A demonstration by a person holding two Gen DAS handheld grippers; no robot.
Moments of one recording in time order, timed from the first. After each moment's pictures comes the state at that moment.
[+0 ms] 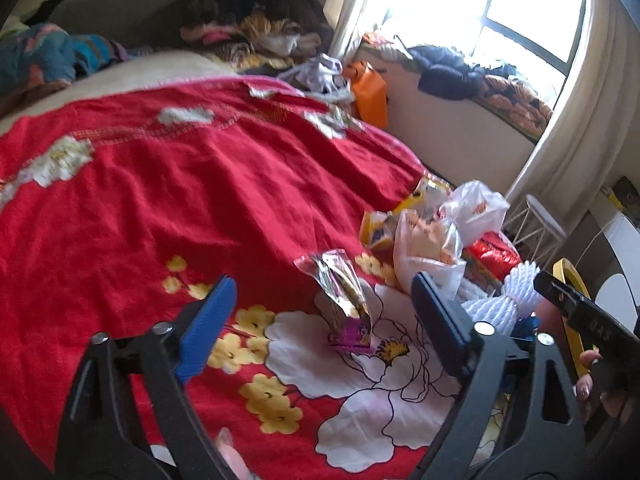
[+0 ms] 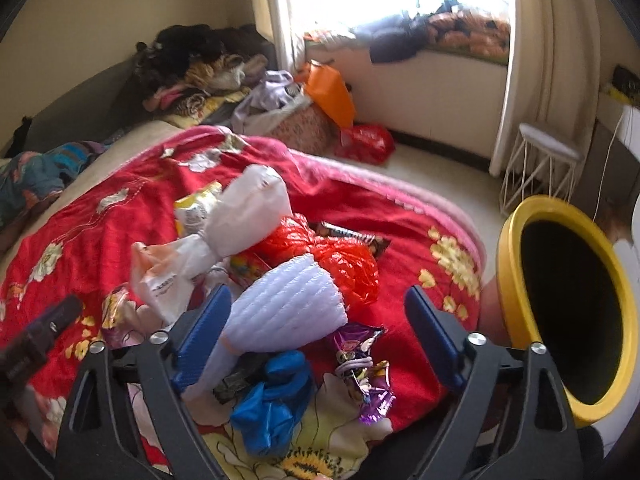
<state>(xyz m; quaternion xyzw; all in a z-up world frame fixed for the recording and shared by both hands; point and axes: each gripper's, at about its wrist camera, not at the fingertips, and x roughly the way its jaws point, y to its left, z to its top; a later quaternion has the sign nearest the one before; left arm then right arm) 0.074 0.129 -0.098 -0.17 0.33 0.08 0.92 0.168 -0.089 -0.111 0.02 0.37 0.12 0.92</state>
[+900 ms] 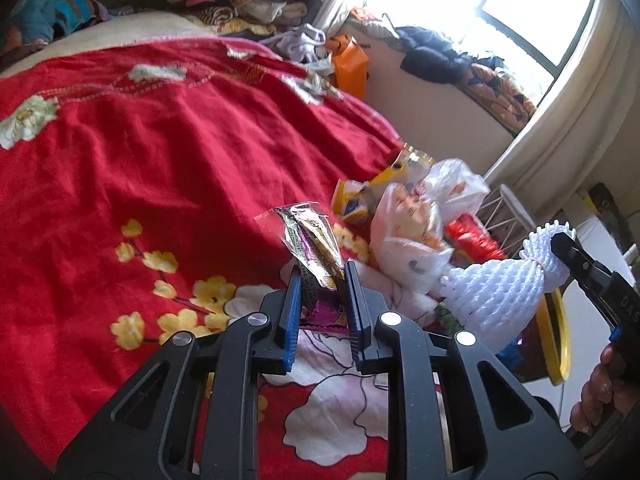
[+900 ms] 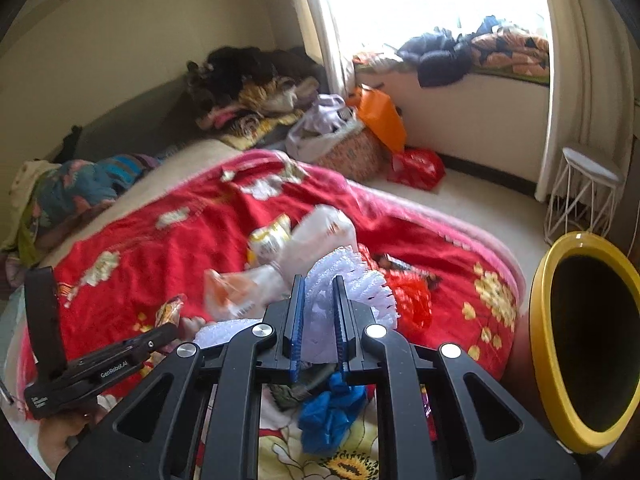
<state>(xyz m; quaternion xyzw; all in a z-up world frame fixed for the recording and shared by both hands) 0.079 0.129 -0.107 -0.22 0.36 0.03 0.91 0.141 -0.085 -0.055 0.03 0.30 0.22 0.93</state>
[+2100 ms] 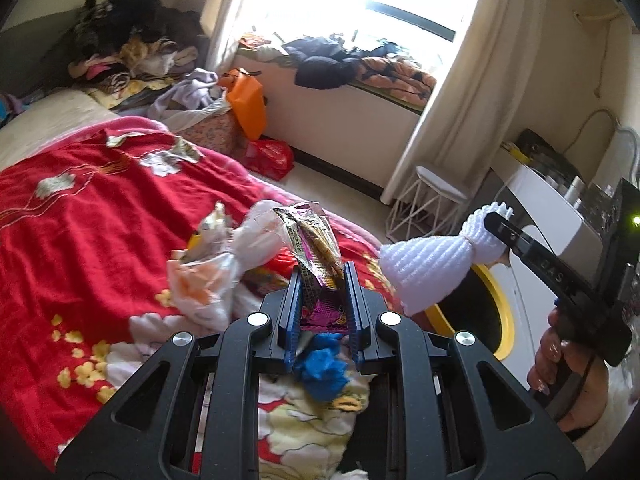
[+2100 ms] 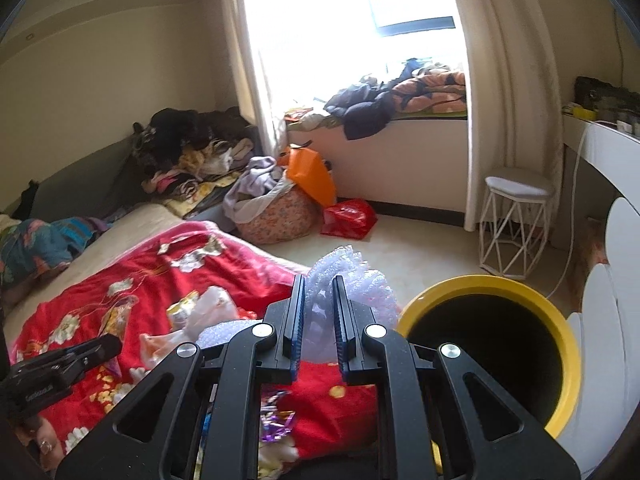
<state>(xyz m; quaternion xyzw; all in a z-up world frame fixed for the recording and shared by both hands) 0.091 0.006 -0.020 -0.11 0.31 -0.11 0.94 0.127 -0.206 -0.016 0.07 0.23 0.09 0.97</state>
